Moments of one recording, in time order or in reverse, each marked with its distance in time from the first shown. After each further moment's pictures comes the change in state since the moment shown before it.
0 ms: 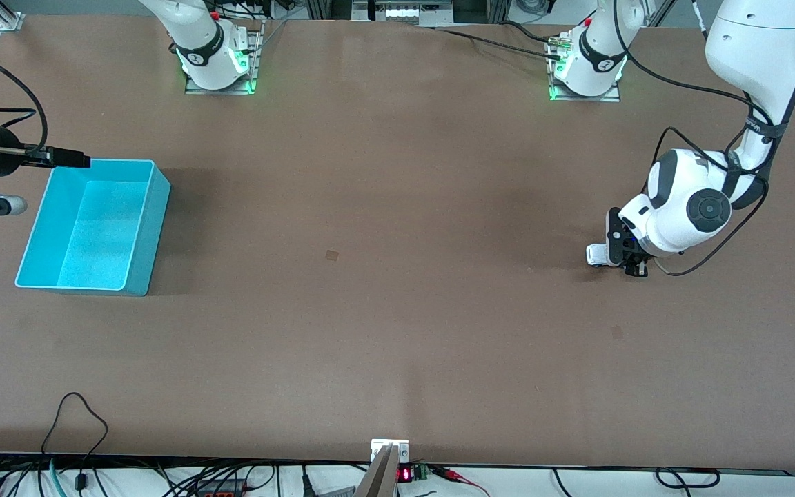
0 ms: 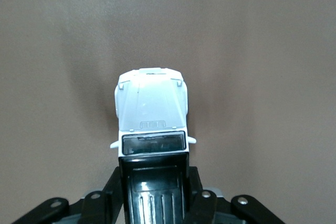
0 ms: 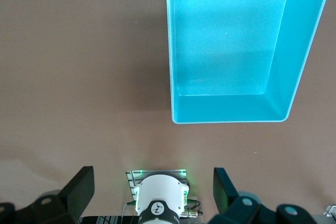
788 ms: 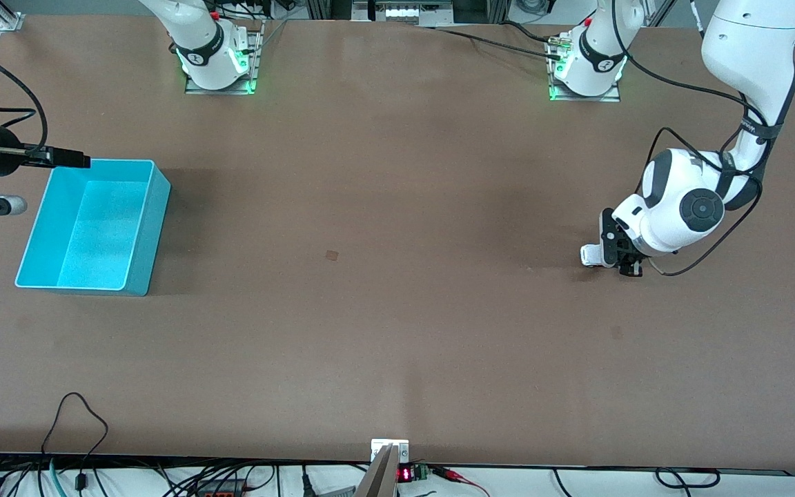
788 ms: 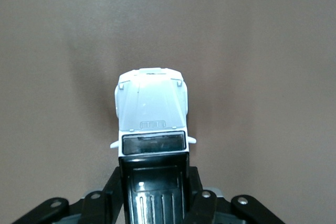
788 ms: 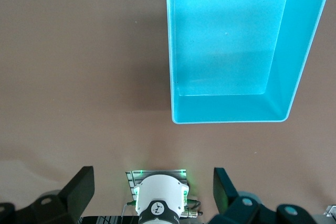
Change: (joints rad) left arm 0.000 0.000 -0.022 -0.001 0.000 0.000 -0.076; right arm 0.000 0.000 0.000 0.000 0.000 0.000 0.000
